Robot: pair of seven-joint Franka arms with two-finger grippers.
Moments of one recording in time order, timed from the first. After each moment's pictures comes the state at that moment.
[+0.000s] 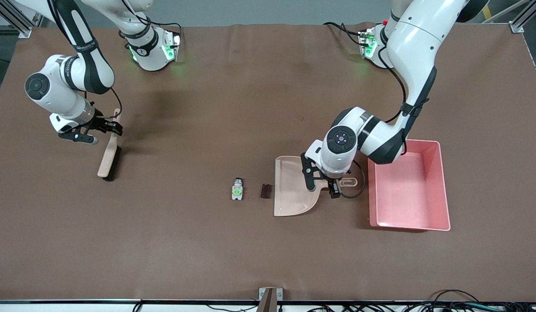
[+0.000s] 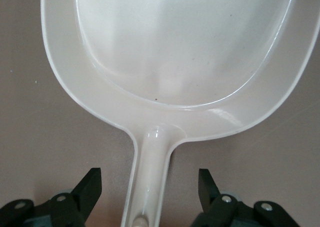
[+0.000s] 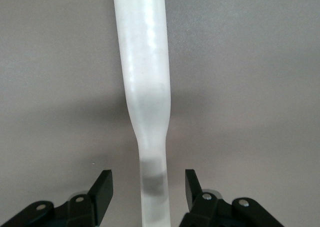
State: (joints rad) left arm -0.31 0.66 -0.25 -1.63 0.34 2.24 0.72; right arm -0.14 0.01 -0.06 -2.62 -0.03 2.55 0.00
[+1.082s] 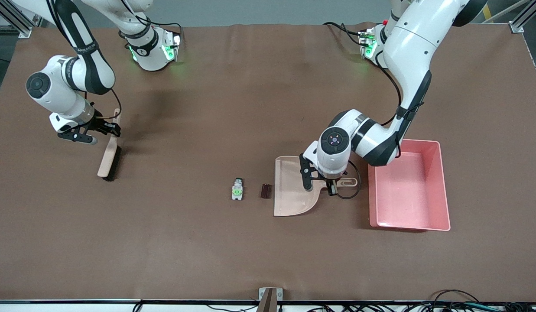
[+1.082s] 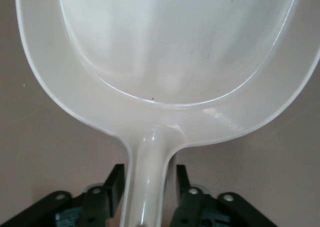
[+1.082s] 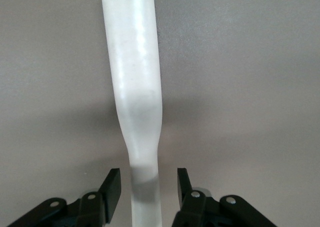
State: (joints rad) left arm -0.32 0.68 -0.25 -1.62 0.39 2.24 0.72; right arm -0.16 0.04 -0.06 -2.64 -0.03 2.64 -0.01
